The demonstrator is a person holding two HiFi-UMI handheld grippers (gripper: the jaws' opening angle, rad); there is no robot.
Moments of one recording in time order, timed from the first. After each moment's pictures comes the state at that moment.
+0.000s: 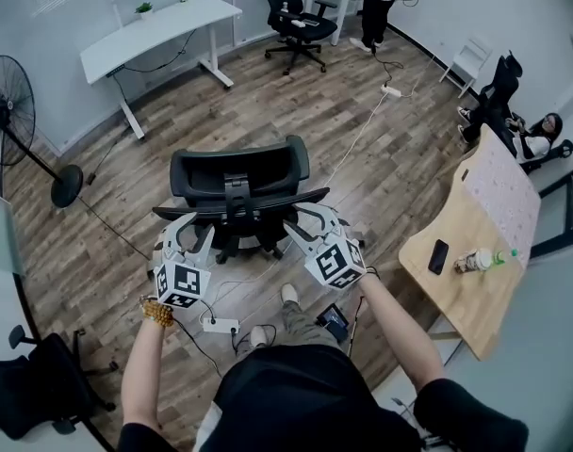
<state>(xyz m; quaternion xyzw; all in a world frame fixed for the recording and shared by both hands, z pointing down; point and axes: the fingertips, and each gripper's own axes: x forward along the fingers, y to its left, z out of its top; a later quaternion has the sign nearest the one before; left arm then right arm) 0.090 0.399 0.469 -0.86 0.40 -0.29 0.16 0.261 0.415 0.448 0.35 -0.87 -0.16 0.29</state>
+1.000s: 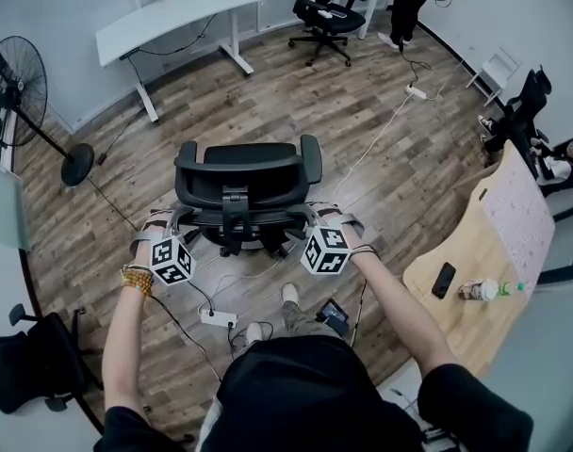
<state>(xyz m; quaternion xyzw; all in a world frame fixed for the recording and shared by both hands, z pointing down) 0.063 0.336 0.579 -0.79 0.23 -0.54 0.19 0.270 0.354 0.557 0.13 -0.85 -0.20 0.46</state>
